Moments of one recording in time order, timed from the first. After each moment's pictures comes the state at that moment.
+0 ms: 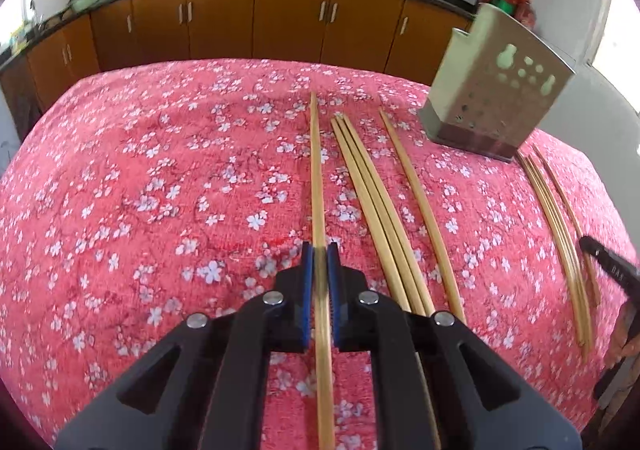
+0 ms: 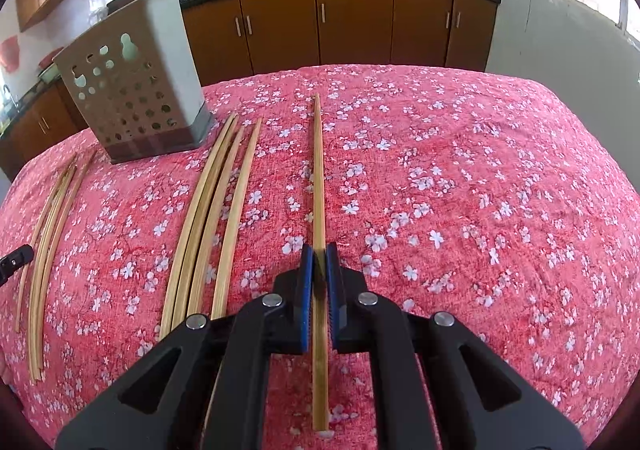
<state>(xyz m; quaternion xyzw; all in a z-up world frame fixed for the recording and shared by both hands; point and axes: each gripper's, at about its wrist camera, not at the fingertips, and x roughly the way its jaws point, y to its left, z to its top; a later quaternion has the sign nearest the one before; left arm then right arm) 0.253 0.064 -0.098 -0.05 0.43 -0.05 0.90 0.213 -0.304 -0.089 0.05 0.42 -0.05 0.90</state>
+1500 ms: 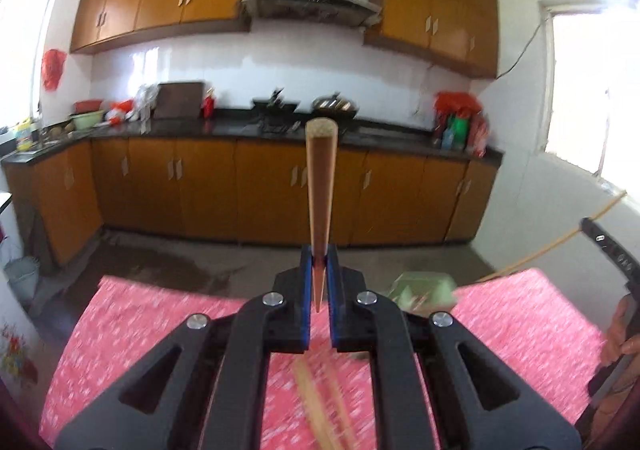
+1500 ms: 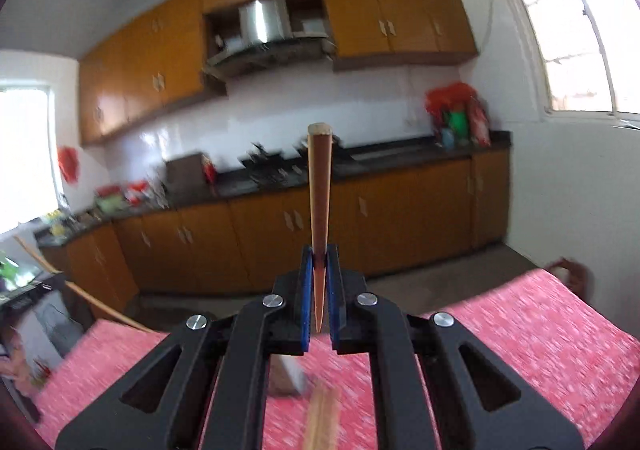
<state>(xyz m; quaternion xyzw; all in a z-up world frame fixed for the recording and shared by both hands) 0.235 0.050 0.161 -0.05 0.18 -0.09 0.98 0.185 -0.297 0.160 0.09 0.10 0.03 0.99</state>
